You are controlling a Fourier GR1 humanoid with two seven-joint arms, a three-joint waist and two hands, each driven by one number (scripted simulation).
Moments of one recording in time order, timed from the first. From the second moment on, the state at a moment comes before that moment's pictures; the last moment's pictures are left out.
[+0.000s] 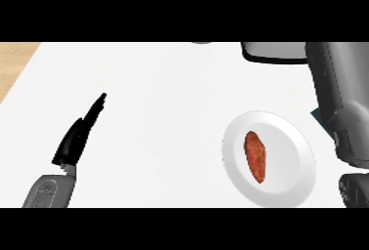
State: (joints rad) left arm -0.17 0.19 0.03 -1.33 -0.30 -0.07 -0.04; right arm -1.17 -0.26 -0.35 -0.76 1.79 0.09 1.12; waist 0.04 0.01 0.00
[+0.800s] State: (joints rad) left arm -0.12 0.21 0.06 -1.34 -0.28 -0.08 -0.07; right arm -0.99 -0.36 -0.60 -0.80 1.65 0.09 1.06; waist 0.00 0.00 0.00
